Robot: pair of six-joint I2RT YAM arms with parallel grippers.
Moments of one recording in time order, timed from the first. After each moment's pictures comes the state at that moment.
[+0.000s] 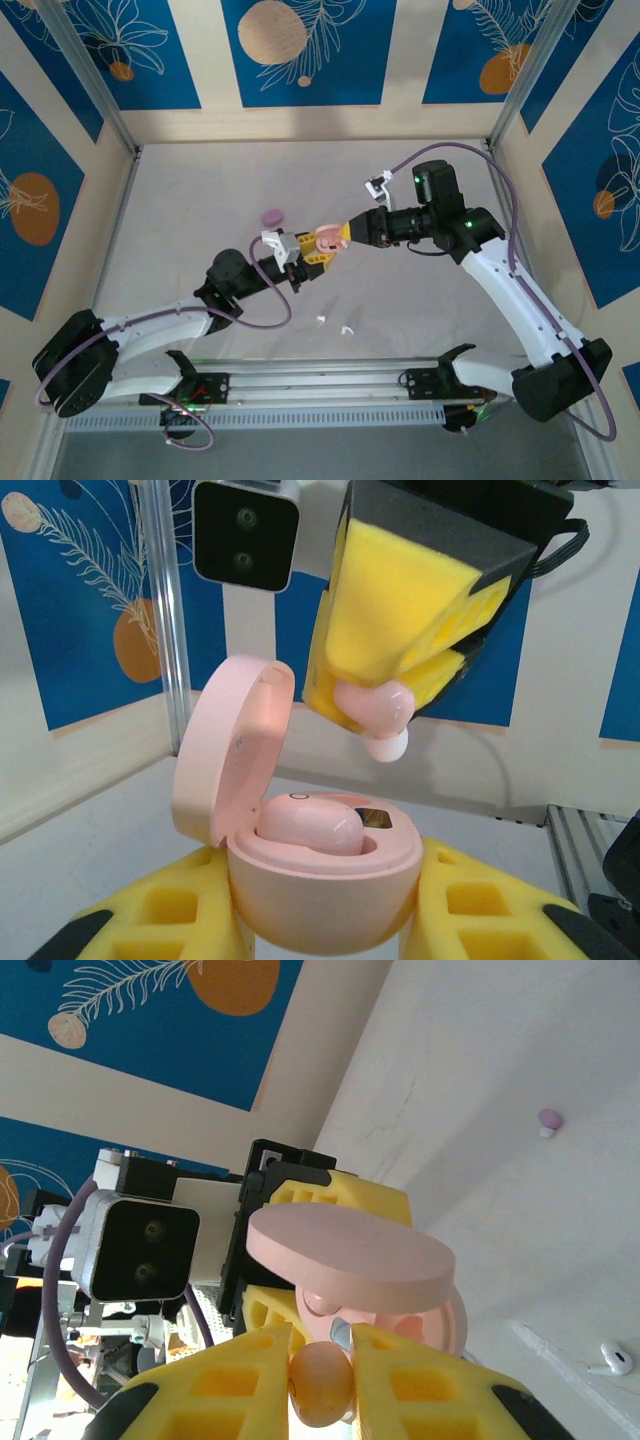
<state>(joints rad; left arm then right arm) -0.85 1.19 0.50 0.86 0.35 -0.06 0.43 1.17 1.23 -0.72 -0.92 0.55</state>
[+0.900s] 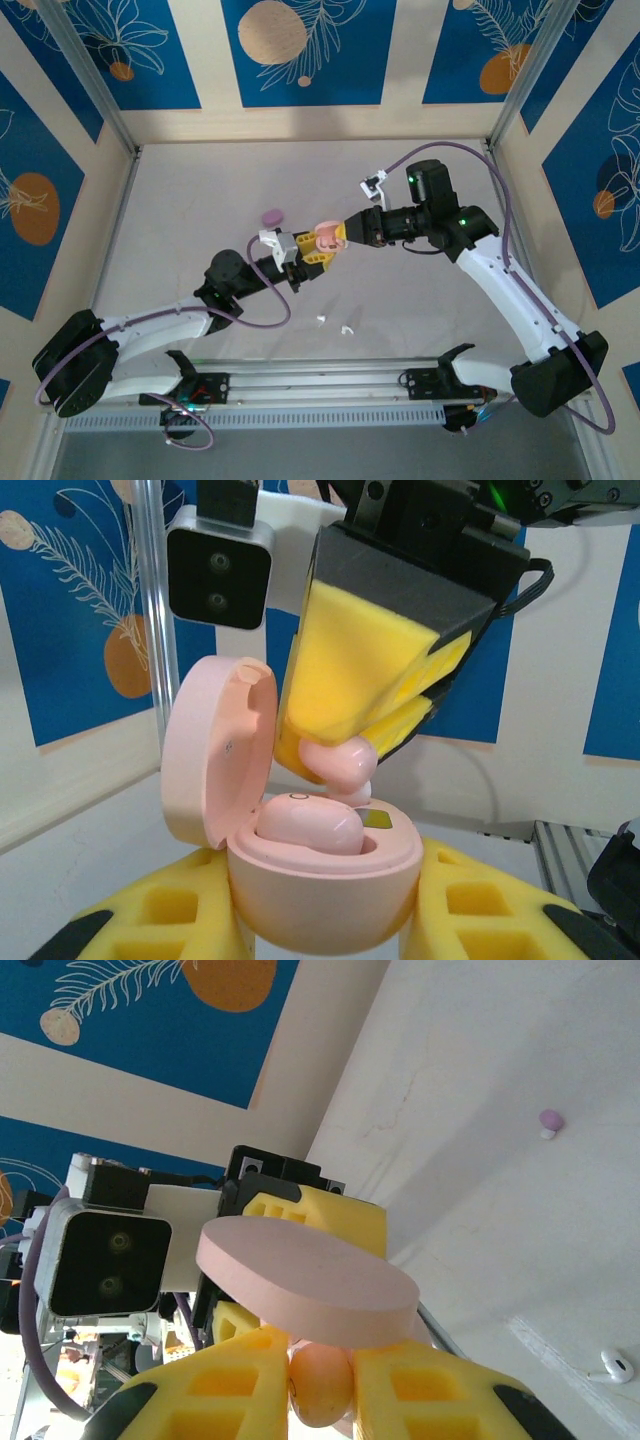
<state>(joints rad) -0.85 1.19 0.50 0.90 0.36 -0.08 0.45 1.20 1.23 -0.70 -0.90 0.56</state>
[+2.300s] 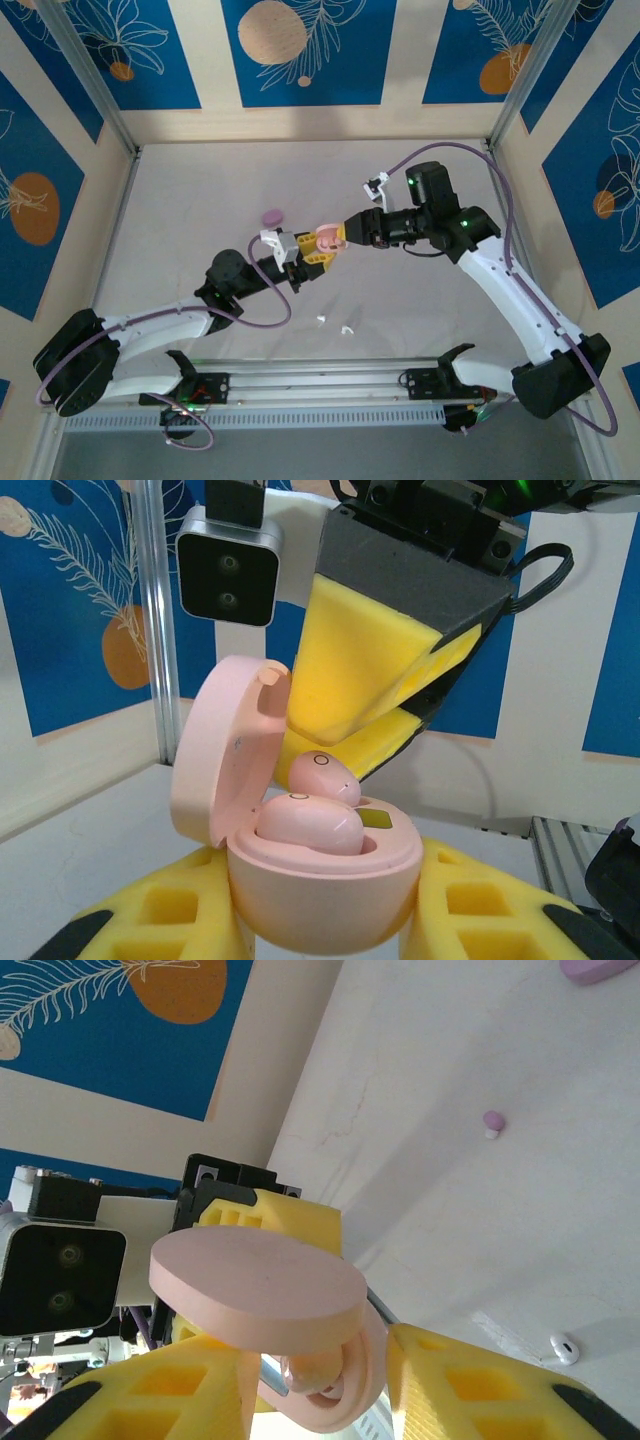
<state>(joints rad) -0.85 1.19 0.50 0.89 0.36 -0.09 0.46 1.18 1.24 -0.76 -0.80 0.54</state>
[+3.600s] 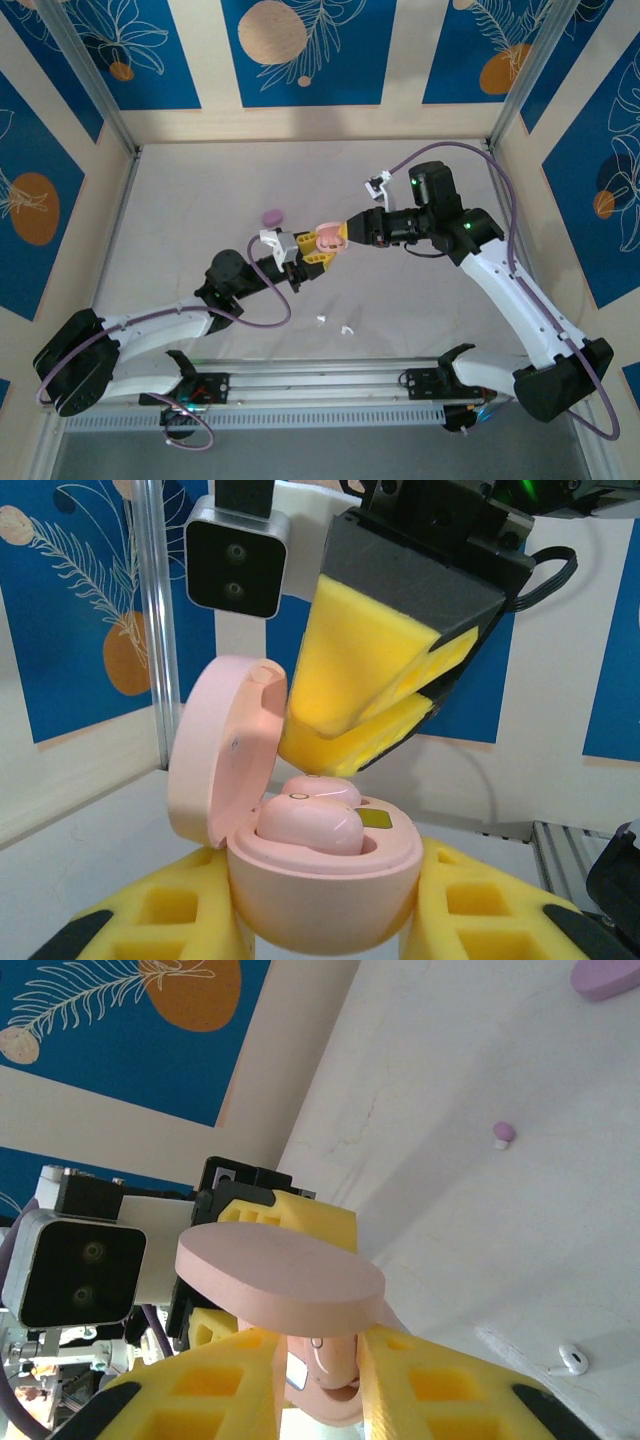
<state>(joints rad) -0.85 1.19 0.50 0.90 0.36 -0.09 0.46 1.16 1.24 -0.74 -0.80 0.55</state>
